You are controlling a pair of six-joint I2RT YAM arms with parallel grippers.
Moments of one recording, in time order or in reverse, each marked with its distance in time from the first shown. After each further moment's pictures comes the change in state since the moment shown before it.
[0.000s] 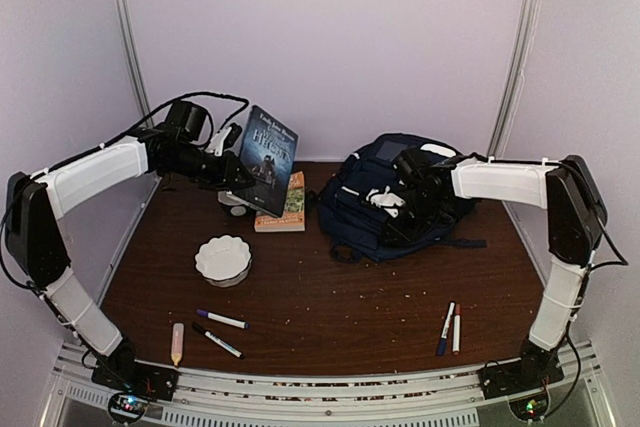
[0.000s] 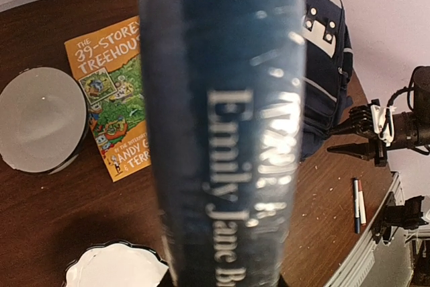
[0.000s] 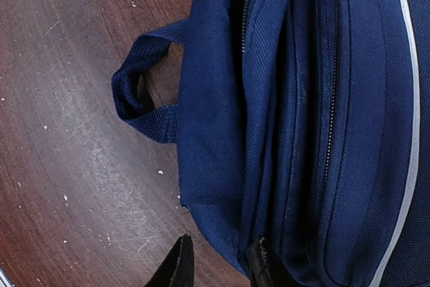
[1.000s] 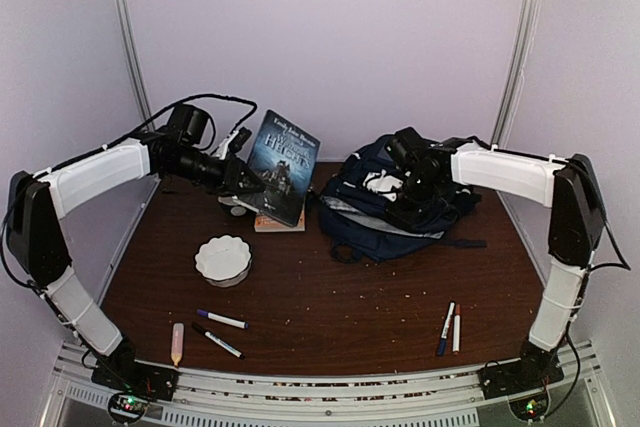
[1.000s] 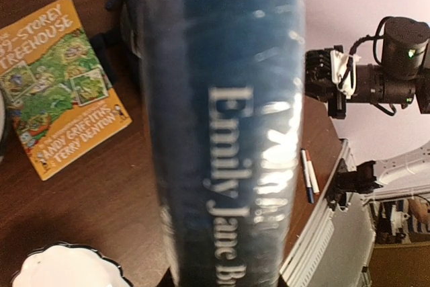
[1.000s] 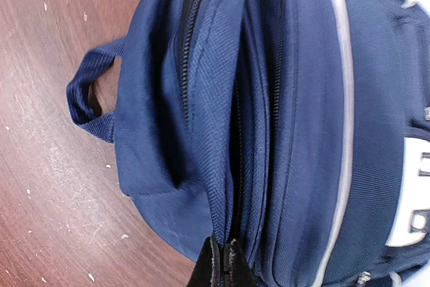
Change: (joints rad) left arm 0.001 0.007 -0.009 -0.008 0.213 0.020; right arm 0.032 0.013 0.154 -0.108 0.240 -0.069
